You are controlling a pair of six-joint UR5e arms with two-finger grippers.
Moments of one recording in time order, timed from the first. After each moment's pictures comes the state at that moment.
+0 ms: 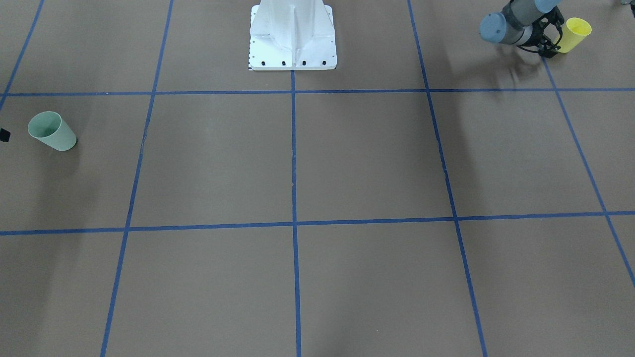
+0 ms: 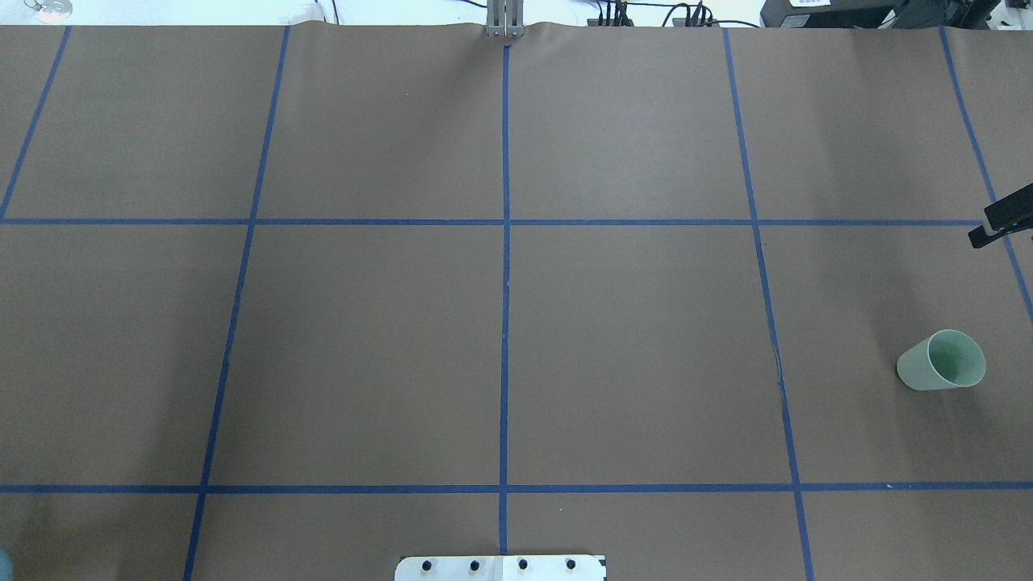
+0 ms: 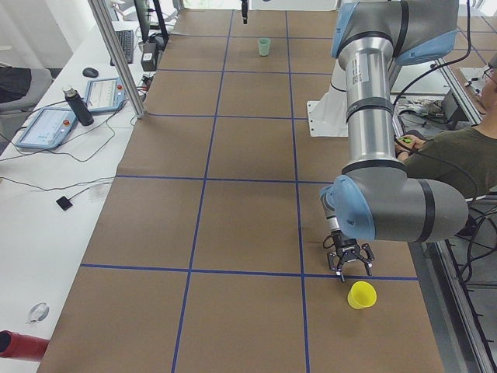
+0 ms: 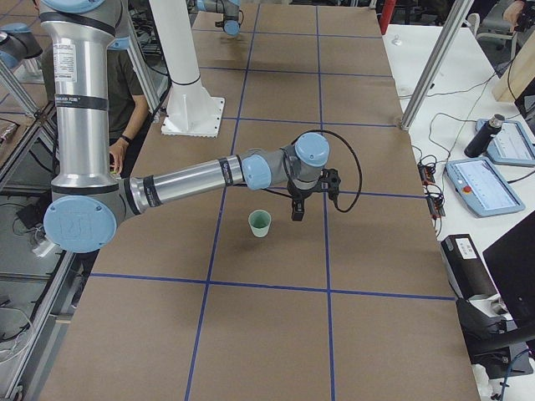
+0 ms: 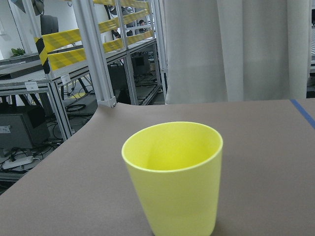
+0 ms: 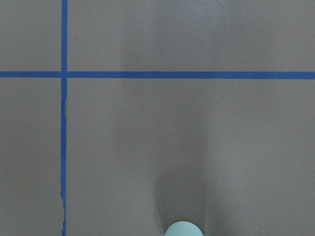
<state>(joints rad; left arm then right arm) 0.08 -1.09 -1.89 -1.36 -1.88 -3.19 1.30 -1.59 1.86 -1.56 2.47 0.37</state>
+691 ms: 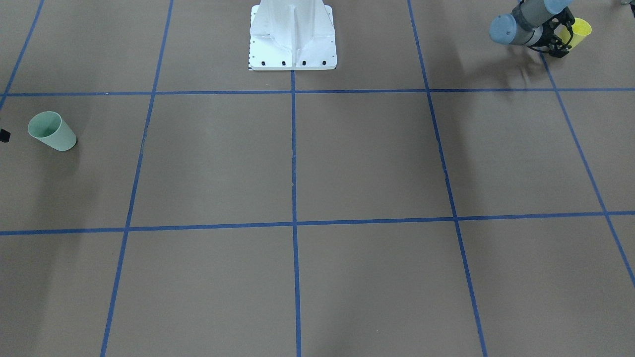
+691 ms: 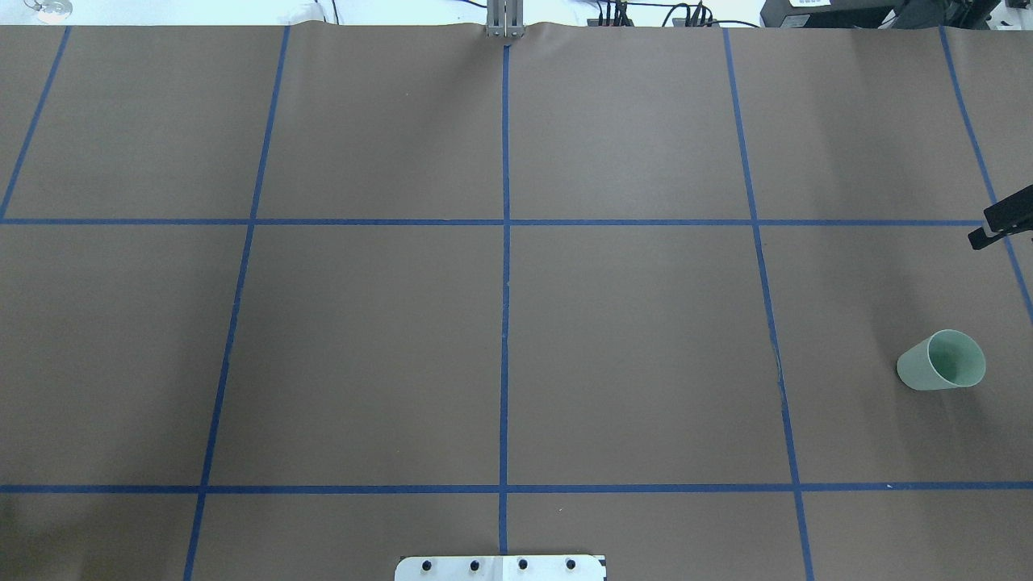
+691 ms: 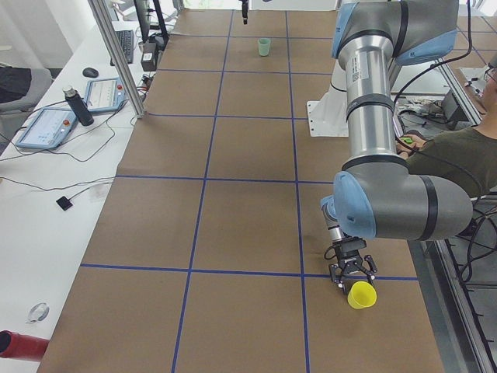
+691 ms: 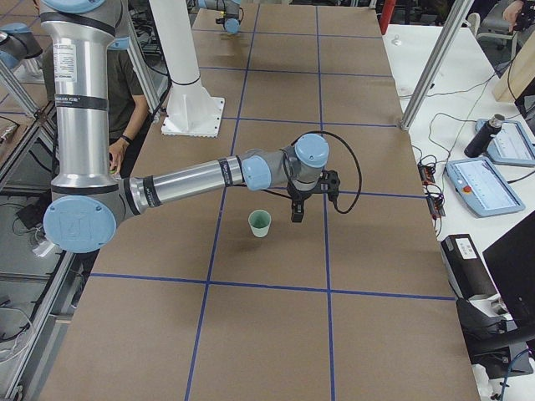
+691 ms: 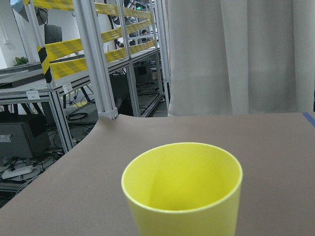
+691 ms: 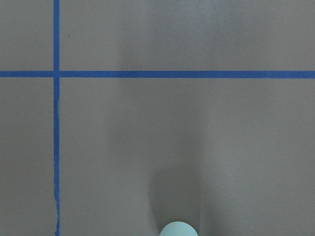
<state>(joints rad) 0.09 -1.06 -1.83 -1.44 -1.87 -3.19 1.29 -1.59 1.86 -1.56 2.46 0.37</state>
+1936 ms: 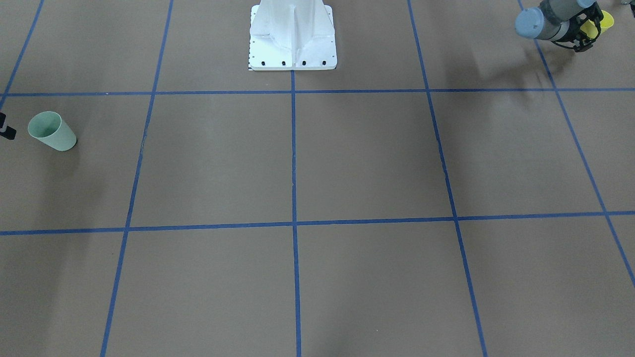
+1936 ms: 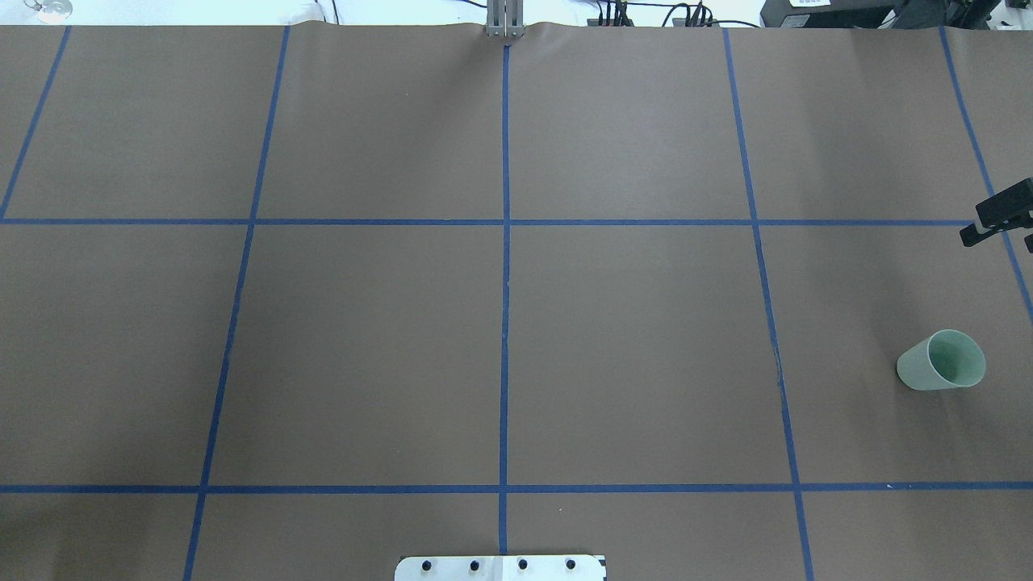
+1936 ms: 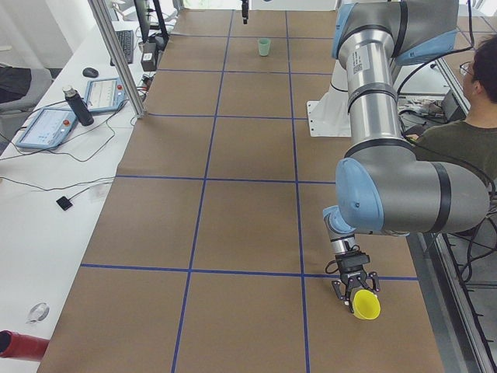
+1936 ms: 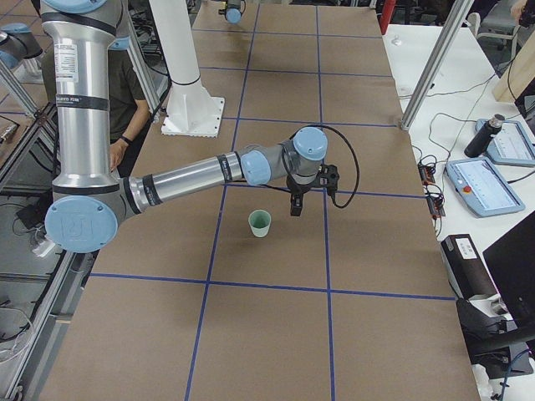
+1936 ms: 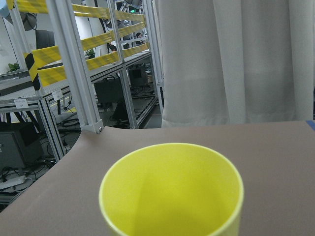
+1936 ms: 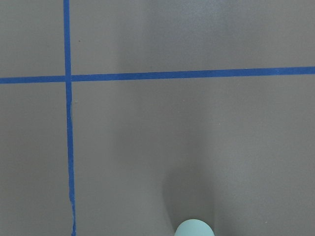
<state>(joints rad) 0.10 -0.90 -1.85 -1.58 -1.87 -3.11 1.28 -1.59 1.89 -1.56 2.47 0.44</state>
